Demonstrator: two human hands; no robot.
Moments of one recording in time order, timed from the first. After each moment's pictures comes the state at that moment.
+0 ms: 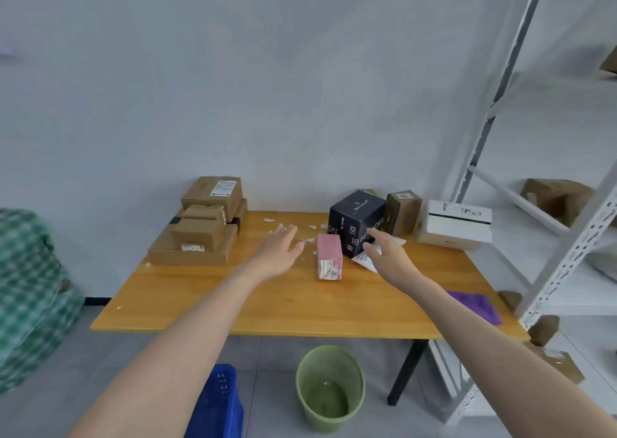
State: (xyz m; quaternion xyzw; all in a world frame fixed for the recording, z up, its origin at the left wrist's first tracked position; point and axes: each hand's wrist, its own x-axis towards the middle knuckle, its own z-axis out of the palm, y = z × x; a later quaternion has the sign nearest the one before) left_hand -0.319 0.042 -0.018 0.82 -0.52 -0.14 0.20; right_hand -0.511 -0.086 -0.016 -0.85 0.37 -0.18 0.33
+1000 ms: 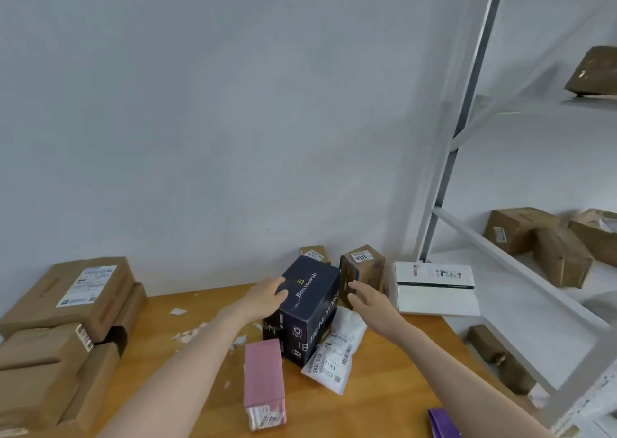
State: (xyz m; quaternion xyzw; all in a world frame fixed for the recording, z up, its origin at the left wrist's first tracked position) left_hand -0.201 -0.317 -0.069 0.77 -0.54 -0.27 0.18; right_hand -0.435 -0.400 -0.073 -0.80 0.44 -0.16 0.37
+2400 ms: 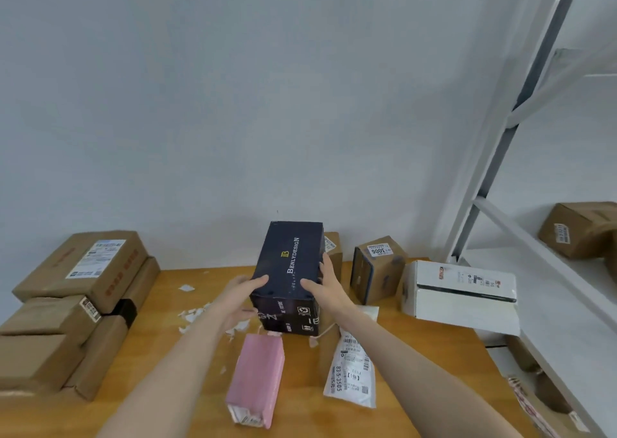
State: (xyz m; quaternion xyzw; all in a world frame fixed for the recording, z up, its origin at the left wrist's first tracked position) left_hand -0.188 -0.336 -0.102 0.71 -0.13 -0.45 0.53; right_hand -0.342 -0.444 -0.097 -0.70 0.34 -0.17 0.61
